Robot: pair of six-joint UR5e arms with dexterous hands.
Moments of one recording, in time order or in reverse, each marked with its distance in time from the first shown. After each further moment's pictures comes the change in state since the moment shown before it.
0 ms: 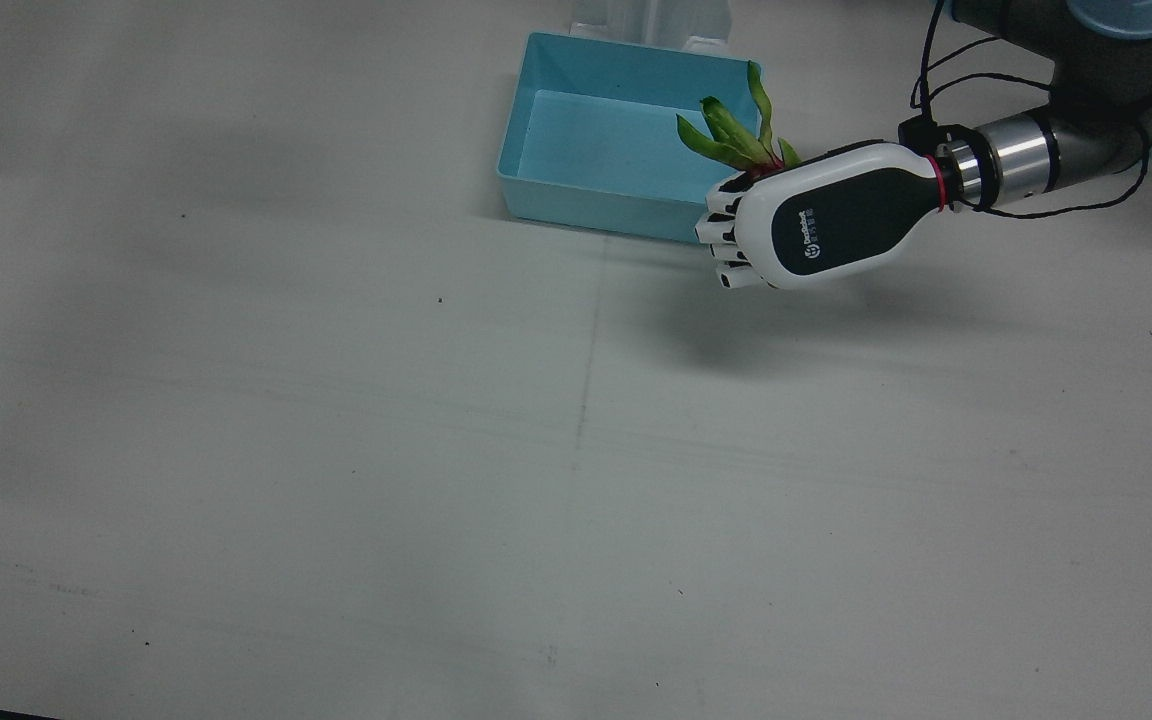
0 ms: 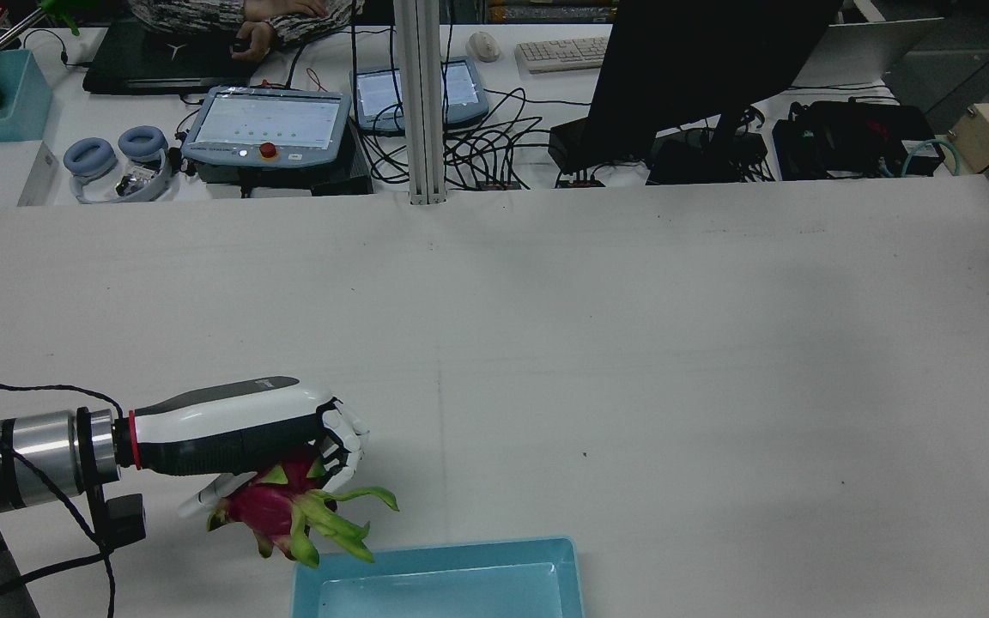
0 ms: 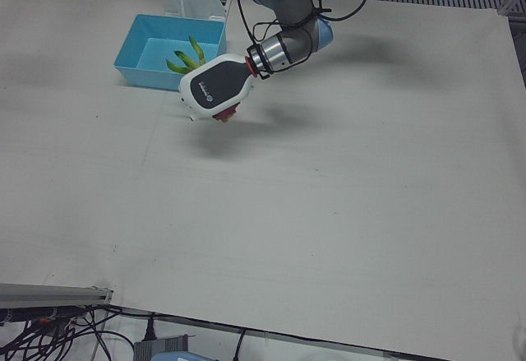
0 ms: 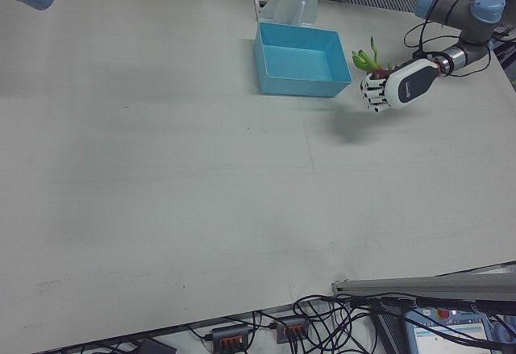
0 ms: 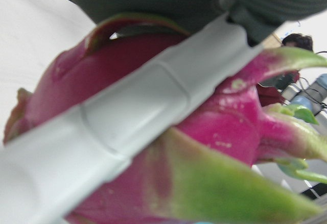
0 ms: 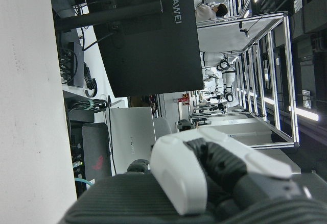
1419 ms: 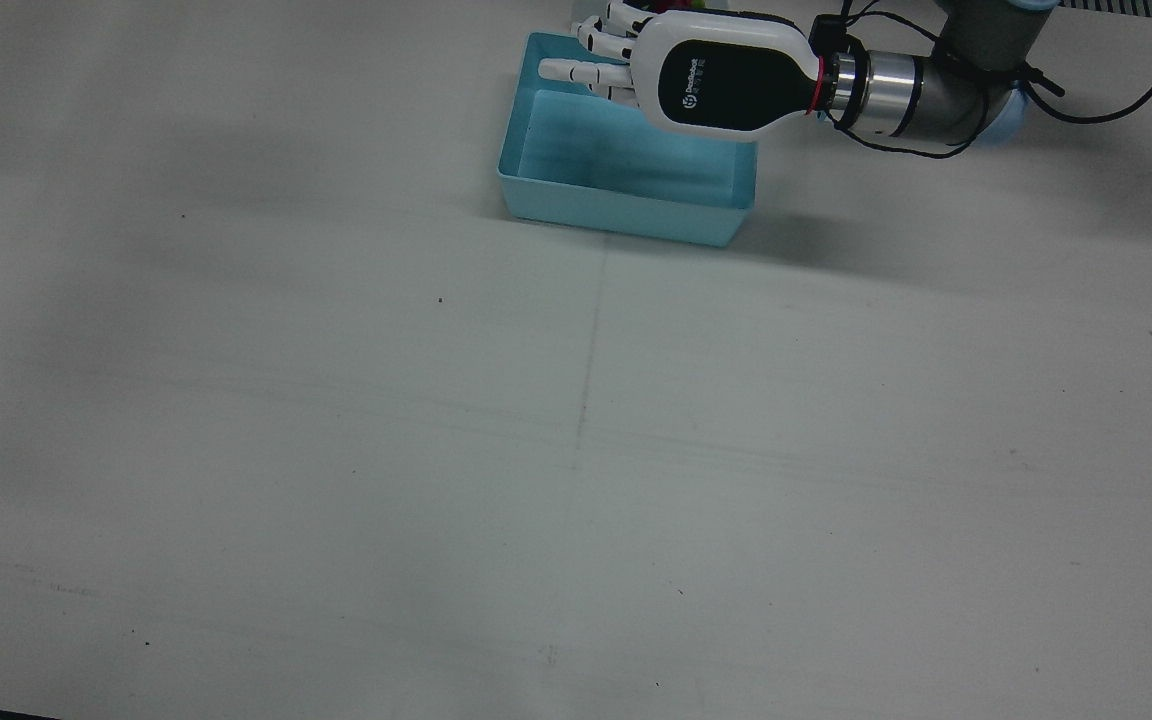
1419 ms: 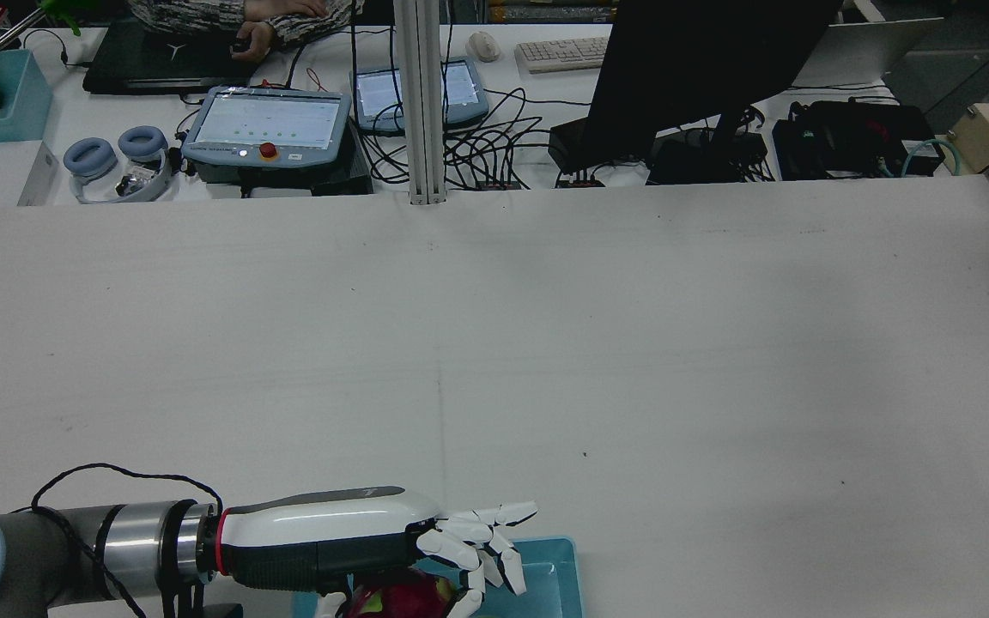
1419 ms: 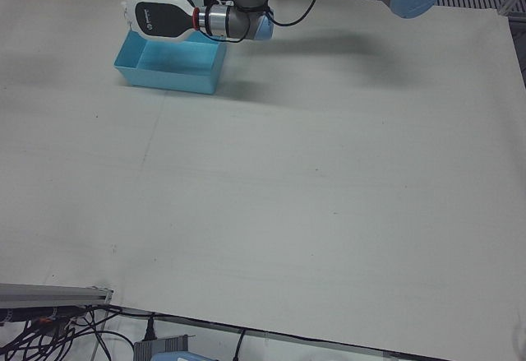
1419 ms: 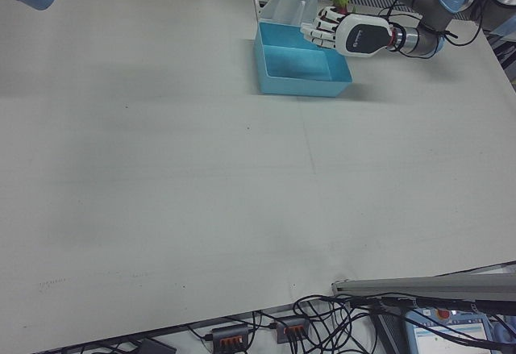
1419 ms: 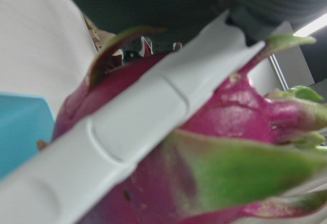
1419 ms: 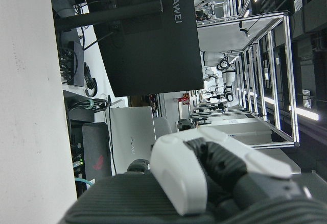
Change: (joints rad) left arm 0.195 0.011 -0.013 -0.356 0.003 -0.218; right arm 0.000 0.000 0.000 0.000 0.000 0.000
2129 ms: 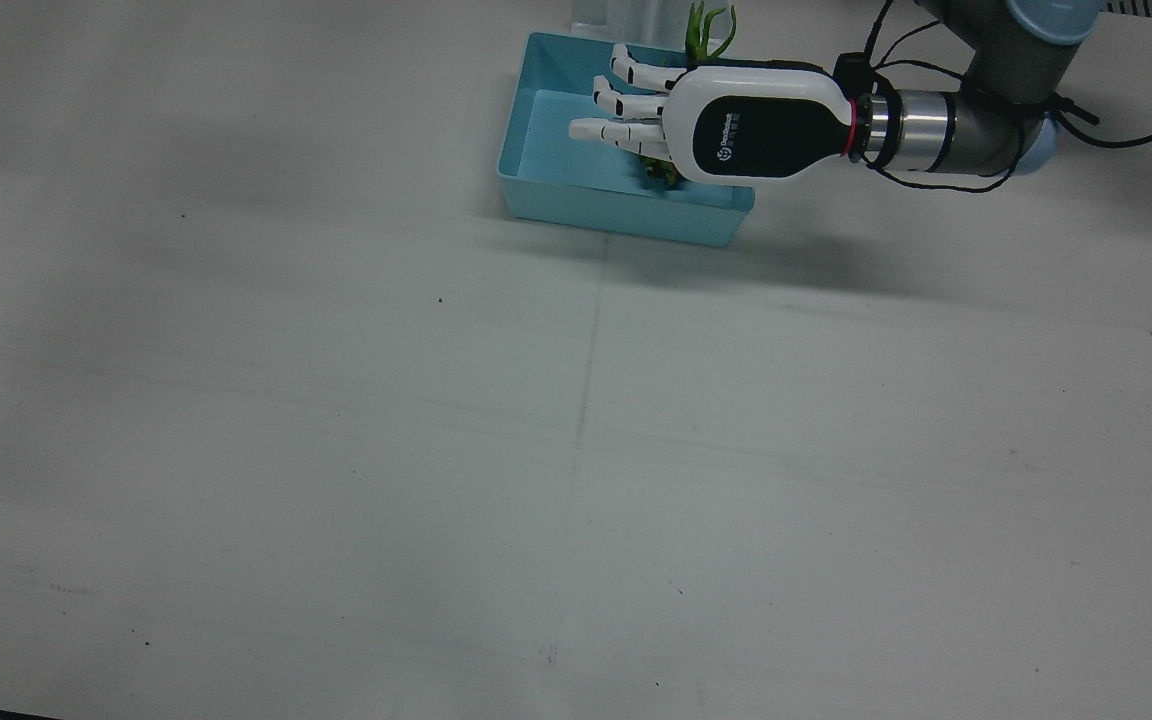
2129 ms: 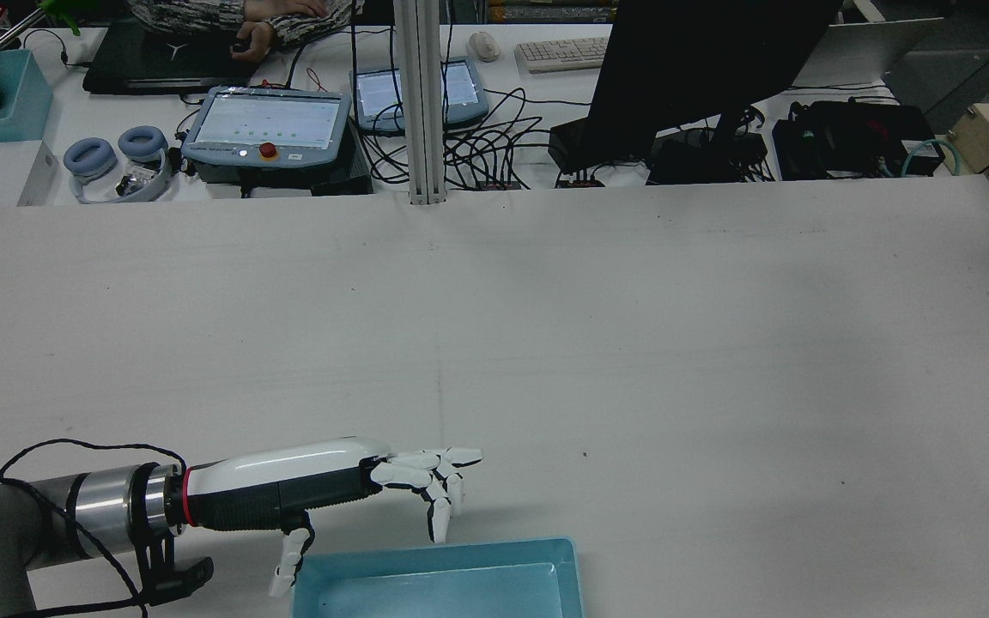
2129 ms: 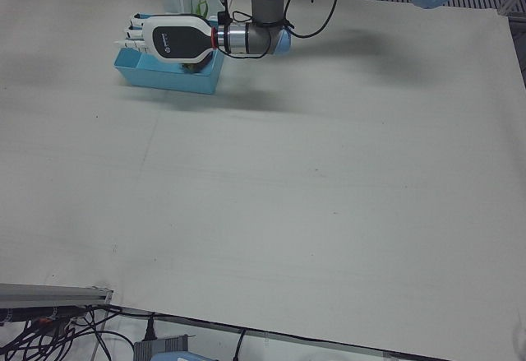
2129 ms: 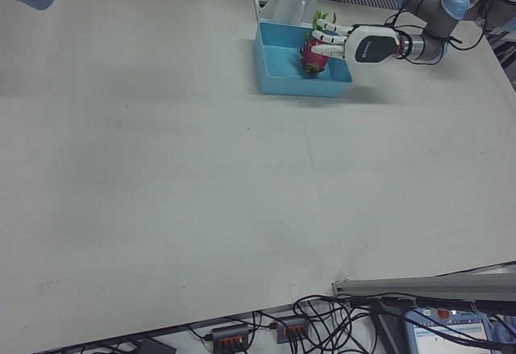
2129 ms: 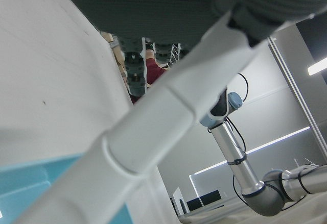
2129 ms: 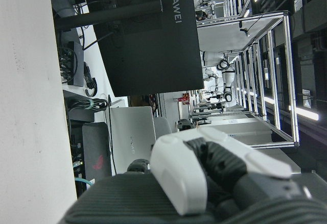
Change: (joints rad) left arm -0.078 0.054 0.063 -0.072 -0.044 -0.054; right arm 0.000 0.000 0.000 0.000 0.000 0.000
